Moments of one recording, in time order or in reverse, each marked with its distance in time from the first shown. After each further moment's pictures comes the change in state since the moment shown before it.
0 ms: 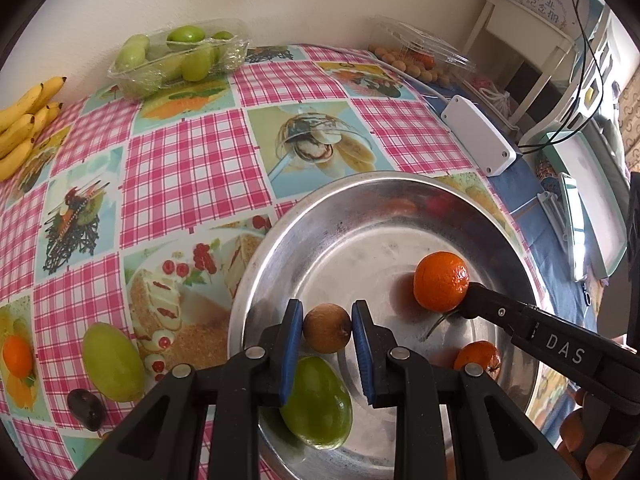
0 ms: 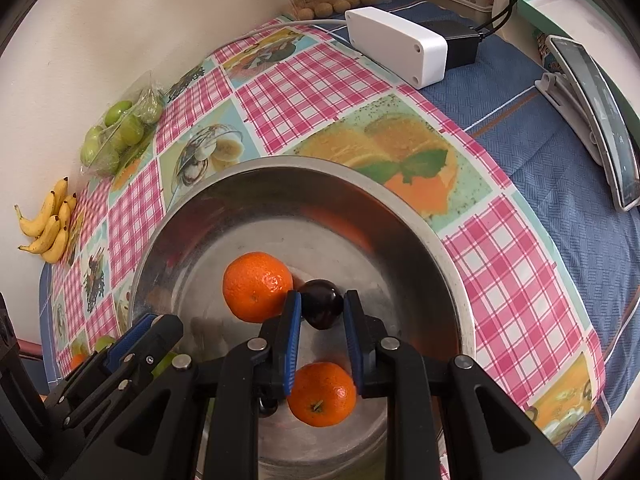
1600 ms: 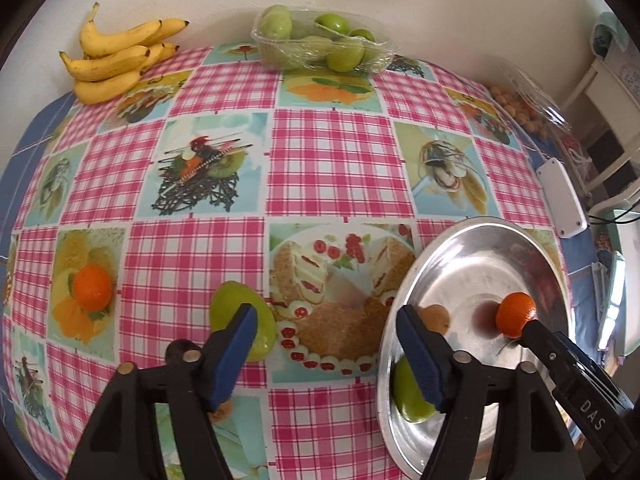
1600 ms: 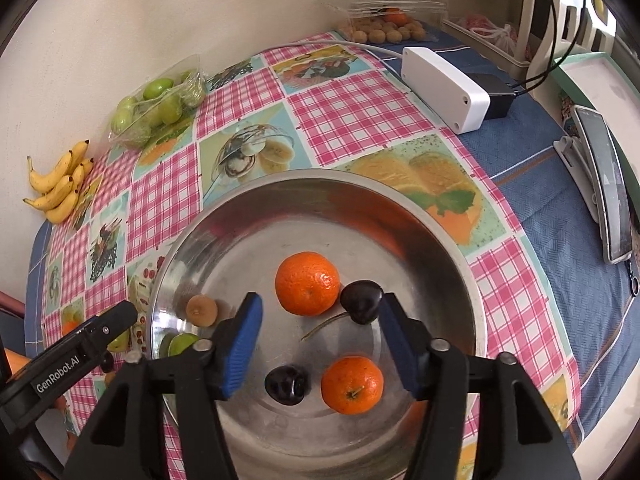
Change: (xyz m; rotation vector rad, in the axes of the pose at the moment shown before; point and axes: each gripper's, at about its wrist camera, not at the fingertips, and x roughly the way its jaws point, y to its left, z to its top) left arm -0.038 0.068 -0.004 -0.284 0.028 0.213; right arm -0.015 0.036 -0.010 -0.180 -0.048 -0.024
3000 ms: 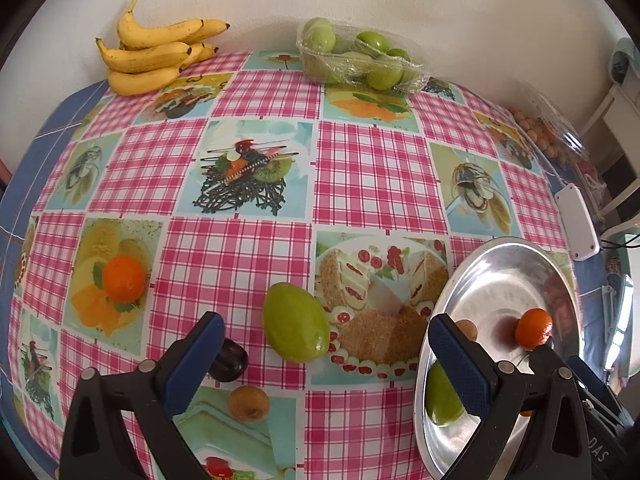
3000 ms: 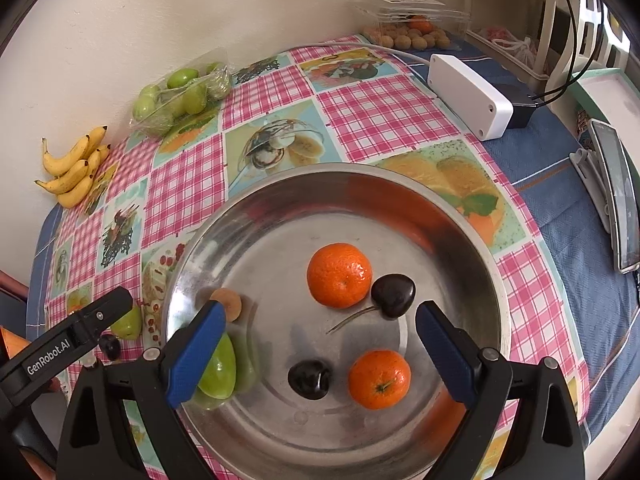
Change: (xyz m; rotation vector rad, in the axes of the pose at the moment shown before) left arm -0.011 0.025 -0.004 -0.071 -0.056 0.028; right arm -0.006 0.015 -0.008 -0.055 -0.022 0.031
